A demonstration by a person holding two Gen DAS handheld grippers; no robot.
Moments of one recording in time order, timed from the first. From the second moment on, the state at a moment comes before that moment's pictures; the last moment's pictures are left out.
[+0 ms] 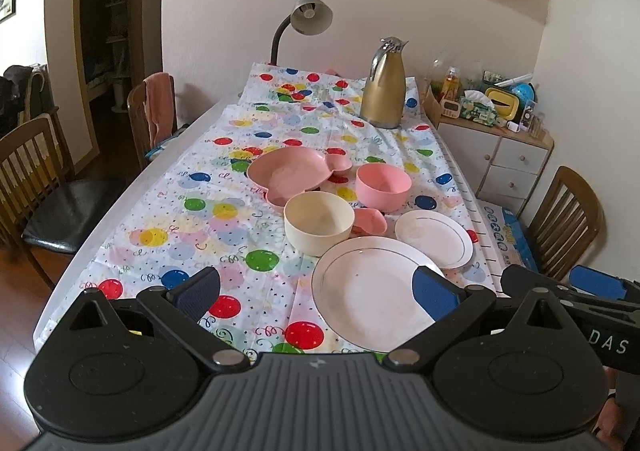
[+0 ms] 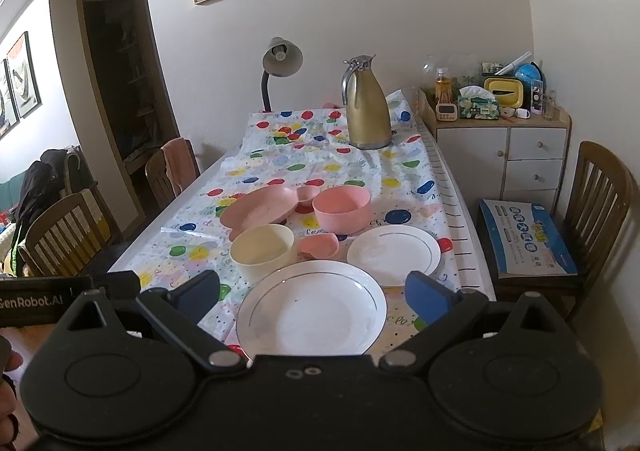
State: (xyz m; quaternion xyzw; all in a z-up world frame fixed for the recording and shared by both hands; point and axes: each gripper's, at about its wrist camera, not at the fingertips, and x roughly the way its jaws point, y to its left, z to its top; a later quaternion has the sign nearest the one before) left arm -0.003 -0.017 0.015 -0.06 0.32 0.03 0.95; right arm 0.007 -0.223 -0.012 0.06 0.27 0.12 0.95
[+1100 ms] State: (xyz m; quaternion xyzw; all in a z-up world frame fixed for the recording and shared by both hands) left arm 0.008 -0.022 0.031 -0.08 0.29 -0.02 0.95; right arm 0.005 -0.236 0.004 0.06 0.23 0.11 0.97
